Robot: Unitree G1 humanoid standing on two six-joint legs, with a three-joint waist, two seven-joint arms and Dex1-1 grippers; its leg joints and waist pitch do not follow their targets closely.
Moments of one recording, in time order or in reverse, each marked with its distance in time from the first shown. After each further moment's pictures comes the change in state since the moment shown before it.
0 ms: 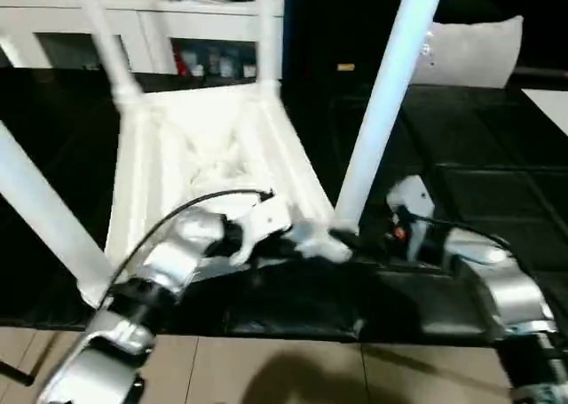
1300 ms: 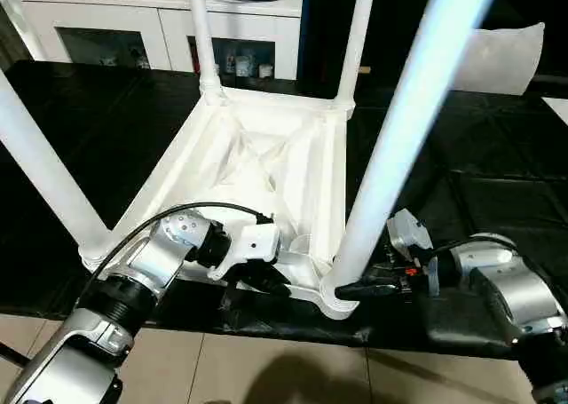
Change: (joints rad) left arm -0.004 0.073 -0.063 -0.010 -0.040 -0.106 -0.257; right arm 0.006 -0.080 0.101 0.011 0.078 0.019 0.360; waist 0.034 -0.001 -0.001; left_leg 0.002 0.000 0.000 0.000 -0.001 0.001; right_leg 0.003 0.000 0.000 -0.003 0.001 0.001
